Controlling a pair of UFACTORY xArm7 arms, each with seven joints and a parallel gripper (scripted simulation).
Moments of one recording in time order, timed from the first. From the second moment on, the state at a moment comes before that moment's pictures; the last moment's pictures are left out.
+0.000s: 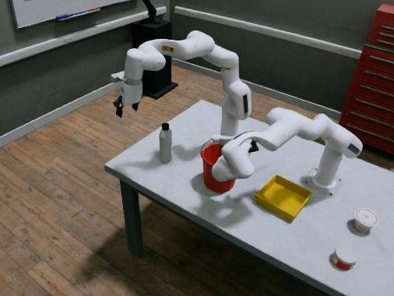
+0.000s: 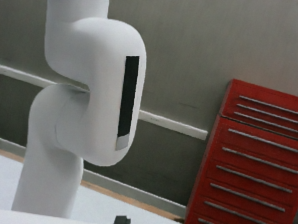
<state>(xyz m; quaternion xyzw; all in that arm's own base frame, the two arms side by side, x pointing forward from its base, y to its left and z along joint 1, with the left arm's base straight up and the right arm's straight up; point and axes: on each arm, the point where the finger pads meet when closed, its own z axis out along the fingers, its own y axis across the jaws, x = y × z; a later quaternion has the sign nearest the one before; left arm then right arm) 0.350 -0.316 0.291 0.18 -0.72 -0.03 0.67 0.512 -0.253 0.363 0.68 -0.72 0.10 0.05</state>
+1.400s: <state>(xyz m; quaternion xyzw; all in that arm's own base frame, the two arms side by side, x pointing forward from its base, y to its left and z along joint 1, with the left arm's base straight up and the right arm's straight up) 0.435 -0.176 0.281 0.51 -0.63 -0.02 0.59 0.512 -0.253 0.363 0.68 -0.72 0.10 0.05</state>
